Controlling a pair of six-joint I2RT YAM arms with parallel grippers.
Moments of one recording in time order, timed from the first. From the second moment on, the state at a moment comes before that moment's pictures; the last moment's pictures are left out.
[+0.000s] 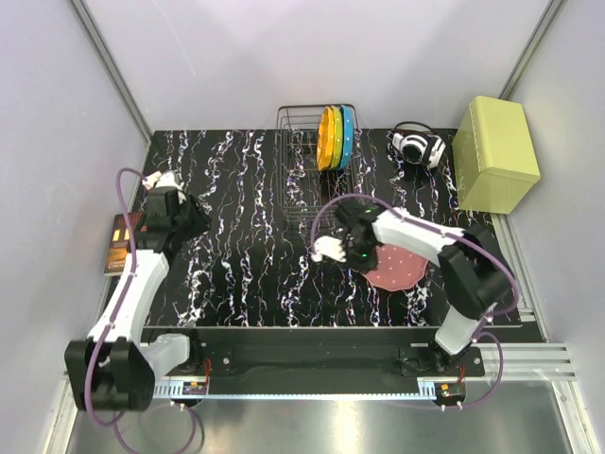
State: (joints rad) left arm -0.01 1.09 0.82 -0.42 0.03 -0.44; right arm 0.63 1.70 1.11 -0.89 -0.17 -0.95
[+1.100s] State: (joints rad) left arm -0.39 1.10 0.52 -0.13 0.40 -0.62; right arm -0.15 1.59 1.38 -1.00 -0.62 -0.33
